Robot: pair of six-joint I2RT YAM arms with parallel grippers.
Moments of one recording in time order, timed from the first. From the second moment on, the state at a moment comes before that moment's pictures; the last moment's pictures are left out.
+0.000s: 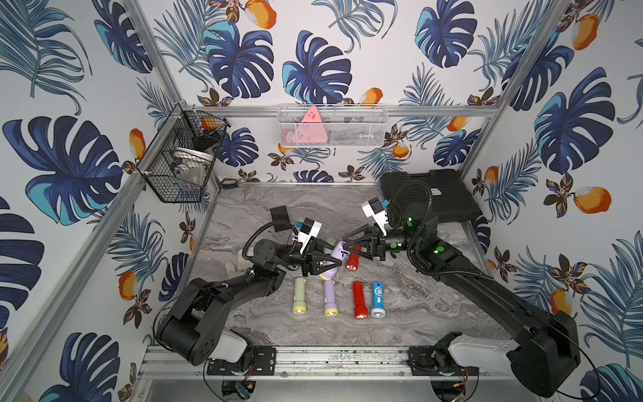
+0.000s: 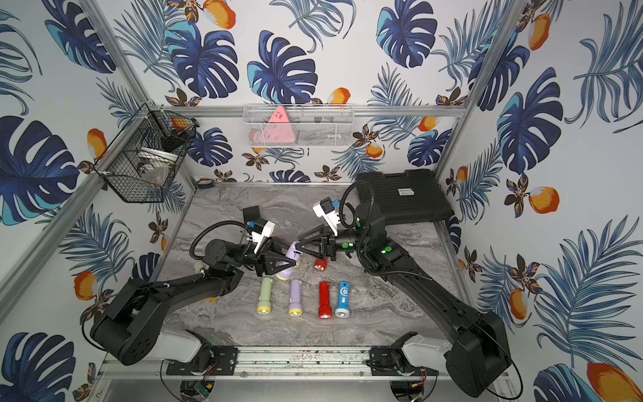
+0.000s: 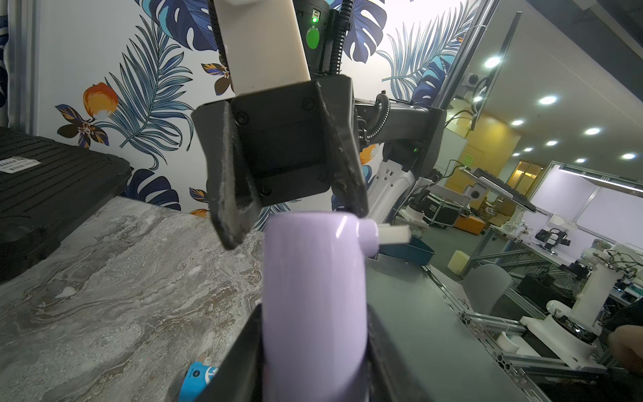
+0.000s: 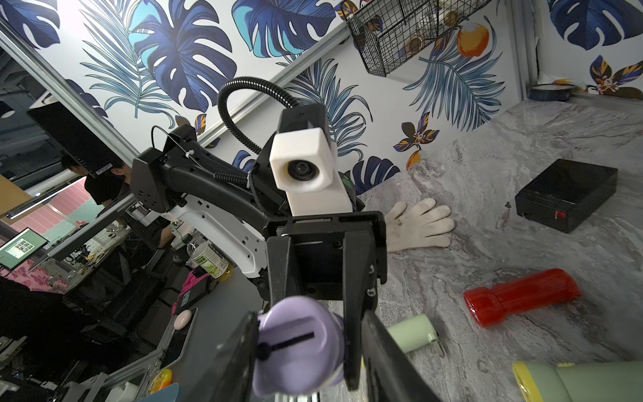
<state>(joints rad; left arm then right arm) -0.42 1.43 0.58 1.35 1.20 -0.82 0.56 1.25 0.98 0.10 -1.00 0.38</state>
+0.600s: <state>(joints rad) -0.40 1.41 0.58 1.31 1.22 -0.82 0.56 1.26 0.92 0.25 -1.00 0.44</state>
